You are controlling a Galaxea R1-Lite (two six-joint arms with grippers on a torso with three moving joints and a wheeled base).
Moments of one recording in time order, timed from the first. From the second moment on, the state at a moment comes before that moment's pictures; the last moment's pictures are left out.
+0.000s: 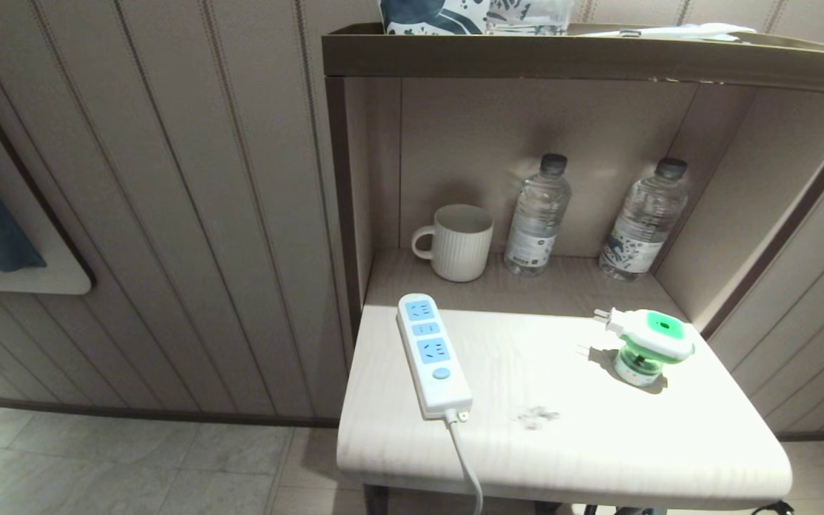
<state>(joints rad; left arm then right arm) 0.00 0.00 0.00 -0.03 0.00 0.00 0.02 0.22 -0.57 0.44 0.09 -0.01</state>
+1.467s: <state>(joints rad) 0.00 0.00 0.00 -0.03 -0.01 0.00 0.09 1.33 -1.32 0.74 0.14 -0.12</state>
